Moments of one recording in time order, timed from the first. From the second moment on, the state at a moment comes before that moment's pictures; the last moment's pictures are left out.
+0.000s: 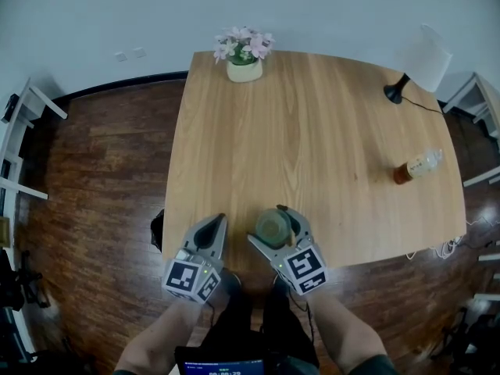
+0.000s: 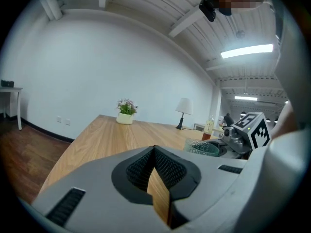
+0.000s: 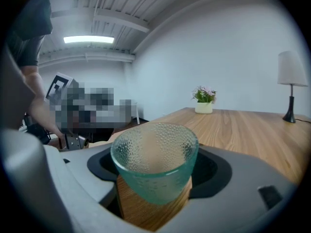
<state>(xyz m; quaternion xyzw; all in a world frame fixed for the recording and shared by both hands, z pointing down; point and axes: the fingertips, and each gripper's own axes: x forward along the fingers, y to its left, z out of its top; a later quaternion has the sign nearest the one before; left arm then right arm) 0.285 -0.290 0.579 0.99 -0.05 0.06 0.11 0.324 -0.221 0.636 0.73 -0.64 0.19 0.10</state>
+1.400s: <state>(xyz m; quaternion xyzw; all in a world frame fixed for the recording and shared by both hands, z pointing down) 0.262 -0.297 0.511 0.99 -0.03 -0.01 0.11 0.321 -0.203 0.575 0.76 -0.62 0.14 0.09</state>
